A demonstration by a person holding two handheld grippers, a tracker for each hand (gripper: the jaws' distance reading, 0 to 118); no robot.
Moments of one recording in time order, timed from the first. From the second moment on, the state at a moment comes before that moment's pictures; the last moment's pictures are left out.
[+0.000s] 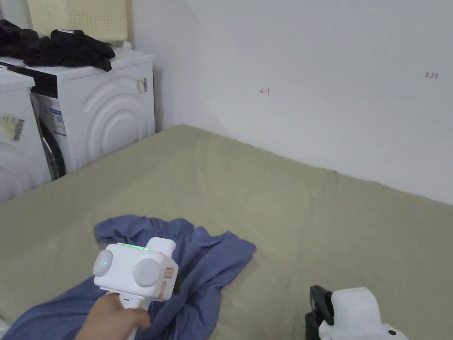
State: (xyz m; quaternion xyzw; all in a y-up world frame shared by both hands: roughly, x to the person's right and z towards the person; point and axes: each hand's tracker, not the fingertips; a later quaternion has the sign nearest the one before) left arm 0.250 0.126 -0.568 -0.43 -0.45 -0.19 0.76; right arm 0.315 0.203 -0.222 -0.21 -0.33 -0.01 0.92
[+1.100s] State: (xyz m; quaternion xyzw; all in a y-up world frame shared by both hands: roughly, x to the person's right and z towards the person) left arm 0.347 0.130 -0.550 -0.38 -0.54 -0.12 0.74; right arm 0.351 0.180 -0.155 -0.24 -0.40 -0.05 0.89
